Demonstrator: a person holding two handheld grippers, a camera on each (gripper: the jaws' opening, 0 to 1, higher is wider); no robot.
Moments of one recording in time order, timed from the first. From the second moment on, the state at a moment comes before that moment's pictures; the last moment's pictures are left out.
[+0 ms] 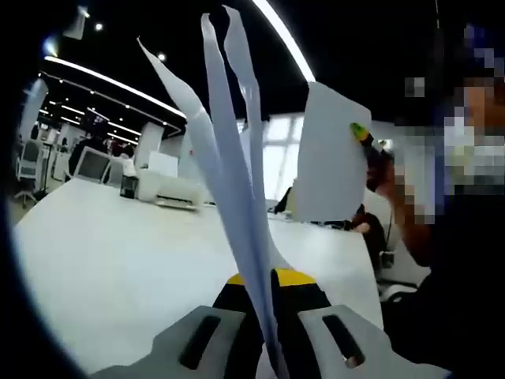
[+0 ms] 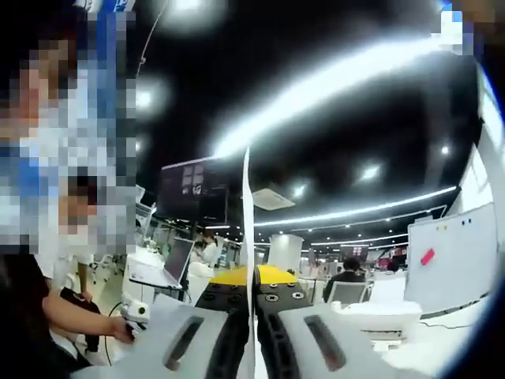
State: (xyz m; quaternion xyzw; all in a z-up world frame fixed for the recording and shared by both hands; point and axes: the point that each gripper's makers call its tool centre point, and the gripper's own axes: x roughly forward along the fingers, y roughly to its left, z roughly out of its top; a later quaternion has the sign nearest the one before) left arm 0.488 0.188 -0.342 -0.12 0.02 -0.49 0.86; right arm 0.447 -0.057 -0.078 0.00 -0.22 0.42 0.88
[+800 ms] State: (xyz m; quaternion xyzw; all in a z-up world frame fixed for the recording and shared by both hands) left arm 0.492 0.197 -0.339 -0.13 0.01 -0.49 0.86; right arm 0.413 -0.027 -0.085 0.05 -0.20 0.50 0.84
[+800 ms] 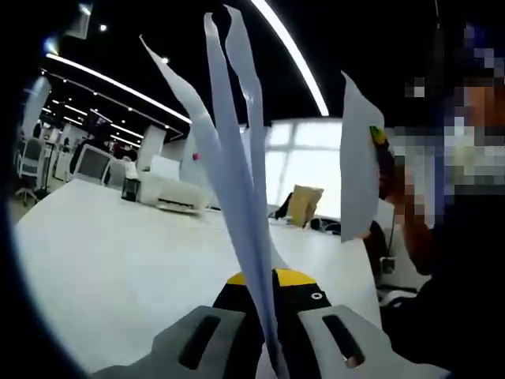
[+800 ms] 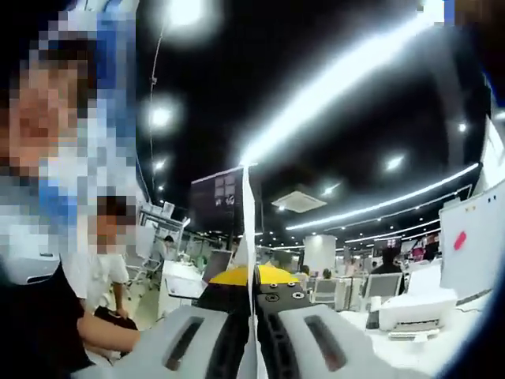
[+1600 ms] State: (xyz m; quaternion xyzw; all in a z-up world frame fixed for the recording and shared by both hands) left arm 0.492 0.190 -0.342 -0.11 0.01 -0.49 0.87; right arm 0.399 0.002 -0.109 0.17 -0.12 0.59 0.78
